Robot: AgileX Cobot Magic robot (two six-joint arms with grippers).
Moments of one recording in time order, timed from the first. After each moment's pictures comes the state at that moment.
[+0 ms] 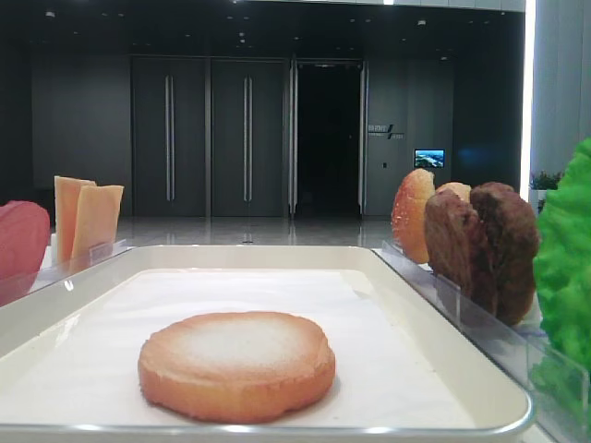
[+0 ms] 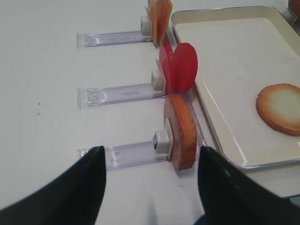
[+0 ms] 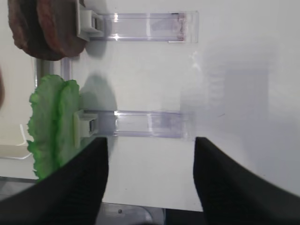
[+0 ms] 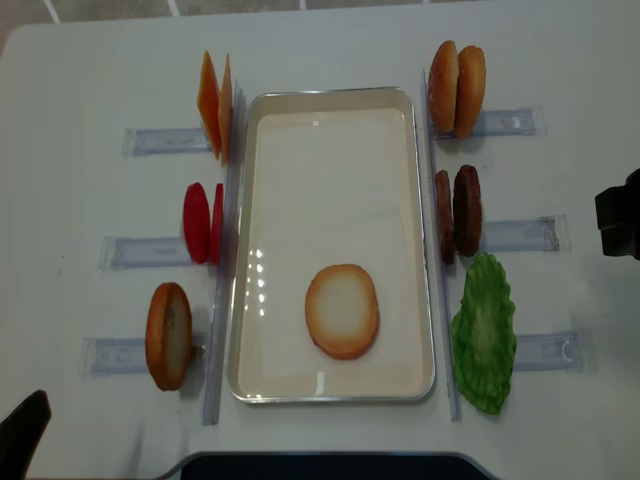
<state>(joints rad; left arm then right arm) -0.11 -0.01 -0.48 -0.04 1.11 0.01 0.19 1.06 -0.93 0.12 1.22 0.09</state>
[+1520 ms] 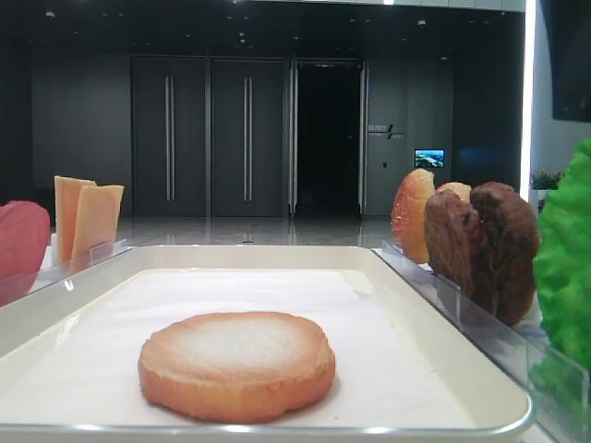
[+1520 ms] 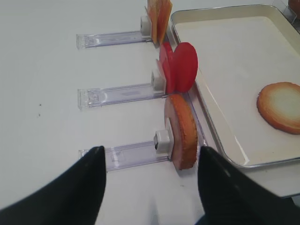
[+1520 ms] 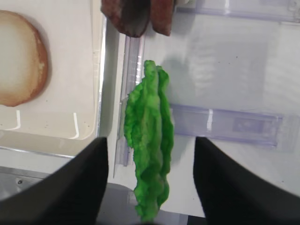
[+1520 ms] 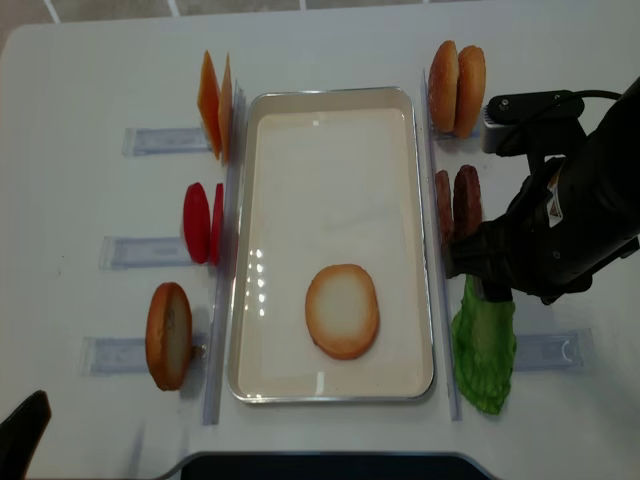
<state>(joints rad) -0.11 -0.01 -0.48 -0.04 1.11 0.02 0.66 1.32 -0.93 0.02 1.07 0.51</state>
